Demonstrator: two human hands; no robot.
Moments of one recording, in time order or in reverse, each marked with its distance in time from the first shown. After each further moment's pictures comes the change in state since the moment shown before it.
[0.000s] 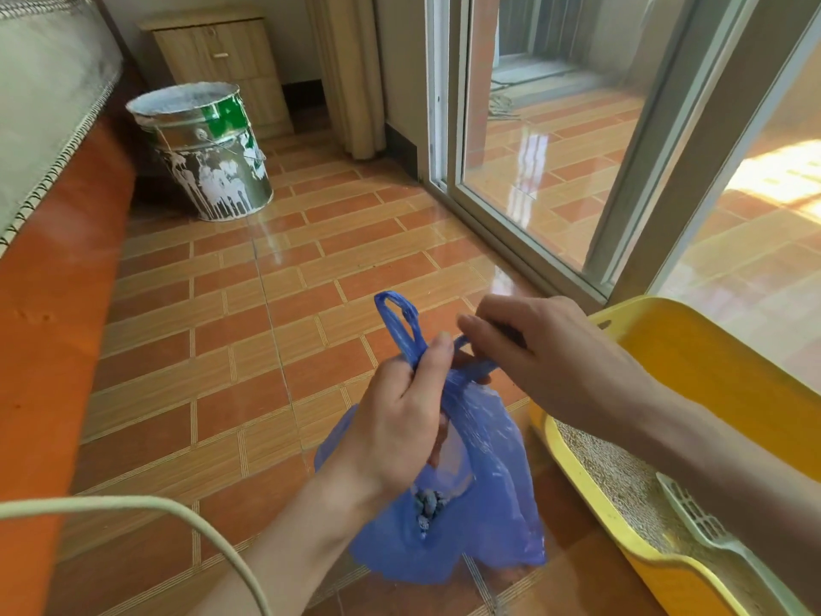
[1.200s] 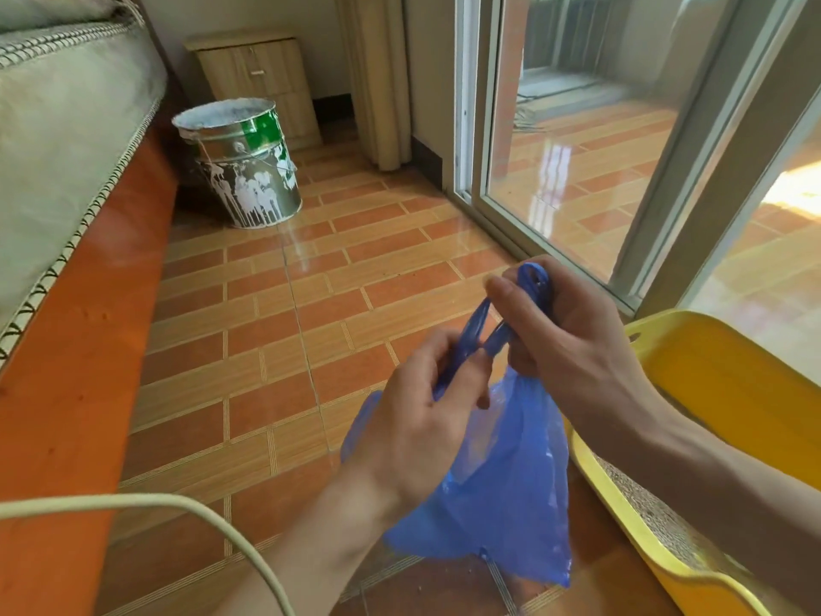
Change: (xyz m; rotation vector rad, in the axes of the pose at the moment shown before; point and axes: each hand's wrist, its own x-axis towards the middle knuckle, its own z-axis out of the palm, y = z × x) left_hand -0.012 0.009 -0.020 0.112 -0.040 0.249; right_hand 0.004 -0.041 0.011 0.831 0.254 0.138
